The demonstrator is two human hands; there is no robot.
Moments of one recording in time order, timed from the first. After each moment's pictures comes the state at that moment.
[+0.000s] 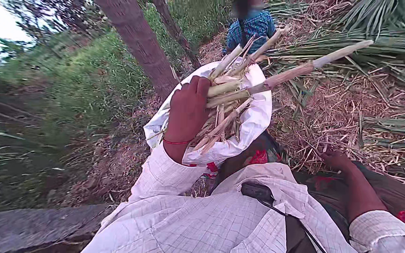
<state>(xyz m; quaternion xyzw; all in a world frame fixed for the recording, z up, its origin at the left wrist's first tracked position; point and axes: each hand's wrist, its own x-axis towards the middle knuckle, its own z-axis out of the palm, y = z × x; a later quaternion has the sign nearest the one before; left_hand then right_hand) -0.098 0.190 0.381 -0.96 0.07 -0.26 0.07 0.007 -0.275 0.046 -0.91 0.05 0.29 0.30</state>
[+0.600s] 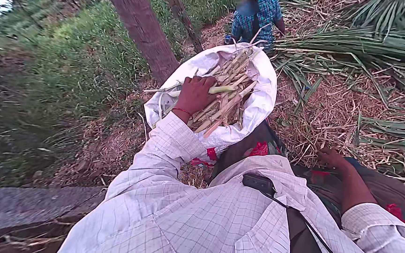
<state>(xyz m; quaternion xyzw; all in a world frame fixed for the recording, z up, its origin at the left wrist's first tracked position) -0.039 0.290 0.306 -0.99 0.08 -0.09 0.09 -0.008 -0.261 0.041 -0.88 0.07 0.31 0.36</state>
